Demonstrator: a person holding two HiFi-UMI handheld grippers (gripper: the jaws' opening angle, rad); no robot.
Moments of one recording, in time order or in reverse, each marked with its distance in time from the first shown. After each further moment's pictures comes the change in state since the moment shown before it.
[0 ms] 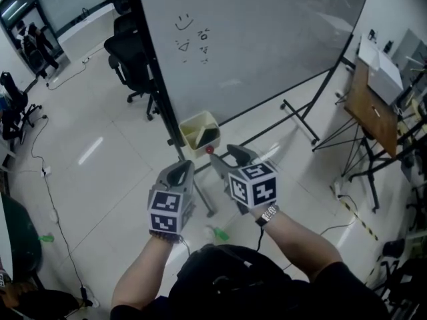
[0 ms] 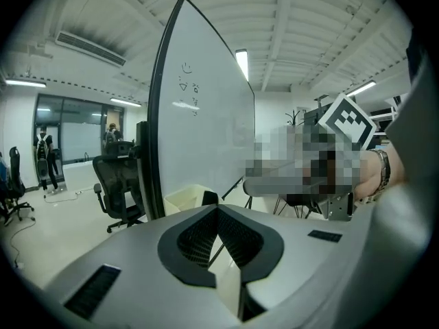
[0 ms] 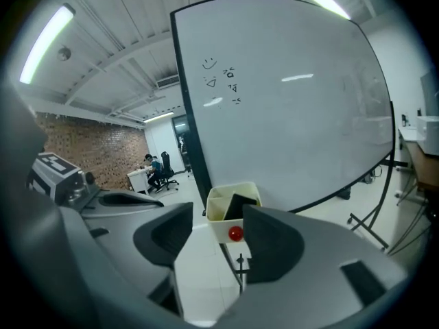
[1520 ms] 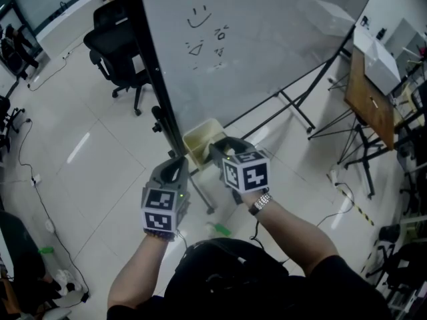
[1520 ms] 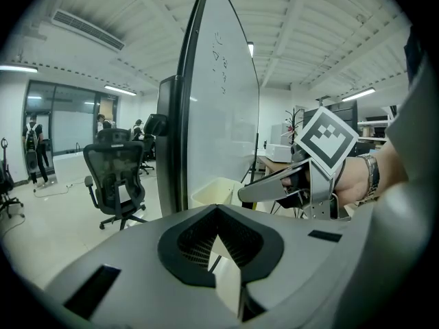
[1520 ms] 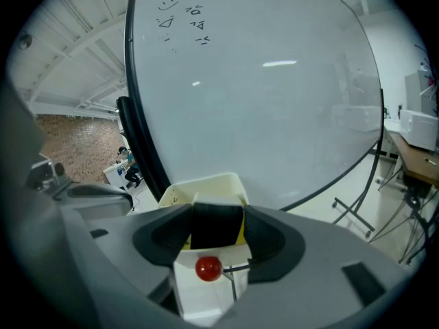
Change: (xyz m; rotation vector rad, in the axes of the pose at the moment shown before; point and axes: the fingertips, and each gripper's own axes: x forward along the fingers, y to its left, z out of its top) left arm 0.063 0.080 -0.012 -0.022 0.052 -0.069; right arm 0.112 -0.054 -0.011 0.094 0.123 -0.166
